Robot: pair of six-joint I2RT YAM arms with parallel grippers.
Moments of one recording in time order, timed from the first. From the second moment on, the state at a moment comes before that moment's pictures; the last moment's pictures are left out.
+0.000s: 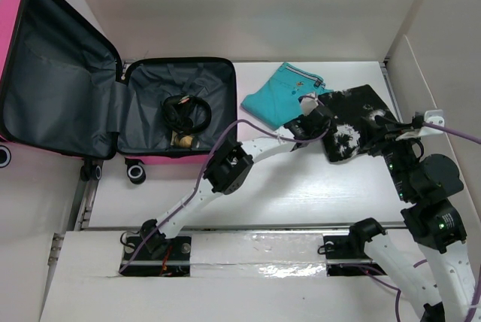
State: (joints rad) left arm -0.98 2.67 2.31 -0.22 -0.27 -1.08; right arm 0.37 0.46 0.96 -0.37 0.21 0.11
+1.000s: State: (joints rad) left arm -0.99 2.25 1.86 -0.06 -0.11 -0.77; right arm 0.37 0.46 0.93 -0.27 0.18 0.14
